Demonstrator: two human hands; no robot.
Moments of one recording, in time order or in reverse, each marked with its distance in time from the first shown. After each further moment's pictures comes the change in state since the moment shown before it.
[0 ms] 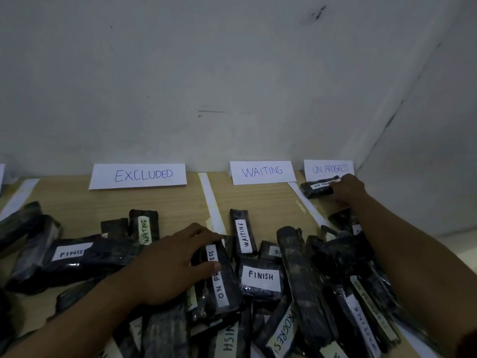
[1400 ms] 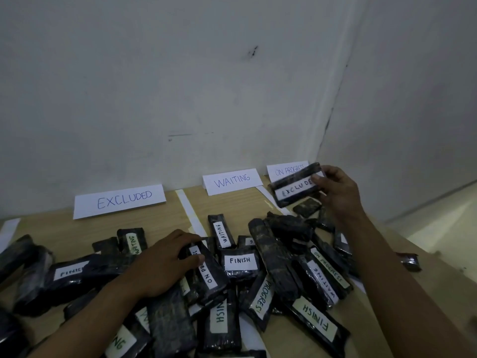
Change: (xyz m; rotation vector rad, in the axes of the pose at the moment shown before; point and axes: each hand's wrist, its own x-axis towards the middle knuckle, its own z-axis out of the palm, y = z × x) left_hand -0.004 0.003 0.001 -0.053 0.054 -0.005; right_hand -0.195 0.003 -0.074 1.250 0.011 -0.318
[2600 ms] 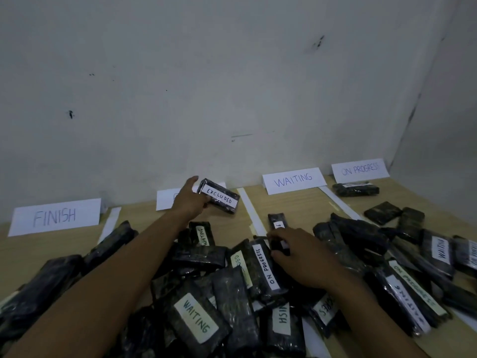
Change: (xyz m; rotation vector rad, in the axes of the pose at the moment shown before) left_hand 0.061 -0.066 -0.079 -0.542 0.491 -0.490; right_hand -0.103 0.071 0.114 -1.120 -0.758 -0.173
